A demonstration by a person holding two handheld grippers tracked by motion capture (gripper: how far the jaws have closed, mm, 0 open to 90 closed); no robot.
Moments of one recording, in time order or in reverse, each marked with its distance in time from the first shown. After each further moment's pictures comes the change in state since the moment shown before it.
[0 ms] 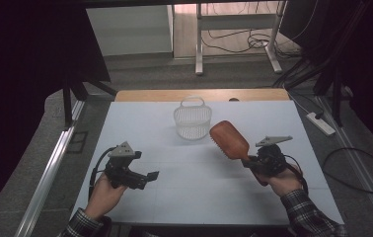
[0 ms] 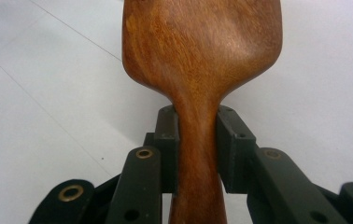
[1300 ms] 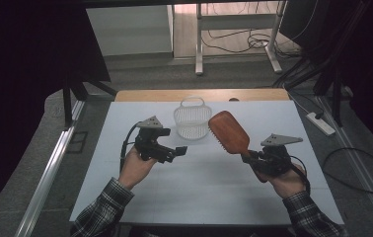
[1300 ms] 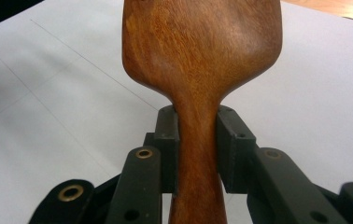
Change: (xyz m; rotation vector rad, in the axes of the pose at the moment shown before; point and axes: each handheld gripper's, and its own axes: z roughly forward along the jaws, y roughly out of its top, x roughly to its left) left arm -0.003 0.080 0.051 -0.079 -0.123 0.025; right arm 0.013 0.008 -0.025 -0.158 0.023 -0.033
